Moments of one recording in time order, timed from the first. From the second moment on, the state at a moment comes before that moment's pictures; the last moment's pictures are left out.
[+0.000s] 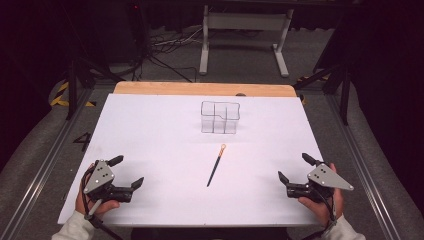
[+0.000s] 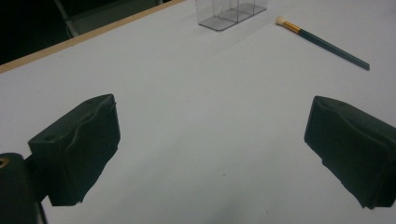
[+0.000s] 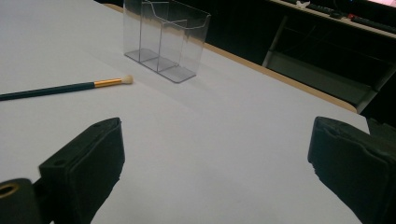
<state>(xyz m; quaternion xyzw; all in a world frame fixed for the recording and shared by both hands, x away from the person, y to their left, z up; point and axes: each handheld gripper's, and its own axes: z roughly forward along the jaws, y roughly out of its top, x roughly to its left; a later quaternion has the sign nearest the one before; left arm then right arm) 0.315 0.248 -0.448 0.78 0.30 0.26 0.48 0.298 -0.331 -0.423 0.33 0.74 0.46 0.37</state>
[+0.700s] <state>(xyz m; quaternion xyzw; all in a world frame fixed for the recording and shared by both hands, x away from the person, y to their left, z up) 0.316 0.248 -0.449 0.79 0.31 0.25 0.47 0.313 -0.297 -0.416 0.36 0.76 0.43 0.33</state>
